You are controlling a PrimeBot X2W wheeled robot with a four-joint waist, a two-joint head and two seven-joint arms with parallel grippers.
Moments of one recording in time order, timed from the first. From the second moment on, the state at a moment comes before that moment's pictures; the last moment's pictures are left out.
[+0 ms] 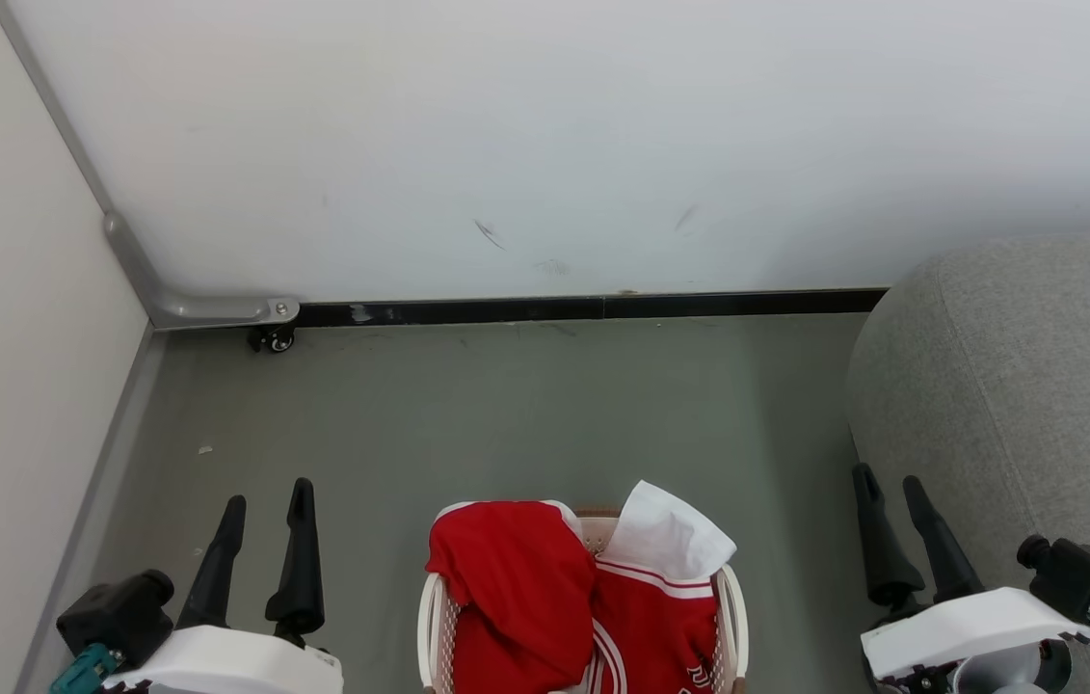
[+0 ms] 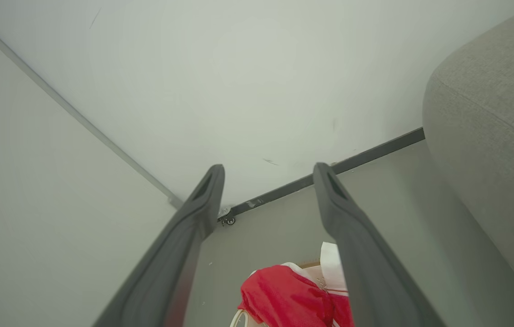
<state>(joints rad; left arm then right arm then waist) 0.00 0.07 -0.11 0.13 -0.55 0.00 -0.15 -0.05 -0.05 0.04 0.35 0.65 0.12 -0.12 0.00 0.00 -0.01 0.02</state>
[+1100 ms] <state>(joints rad) 0.05 0.09 -0.18 0.16 -0.08 0.10 -0.25 -0.06 -0.05 0.07 0.42 0.19 0.12 -0.14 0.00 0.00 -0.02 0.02</state>
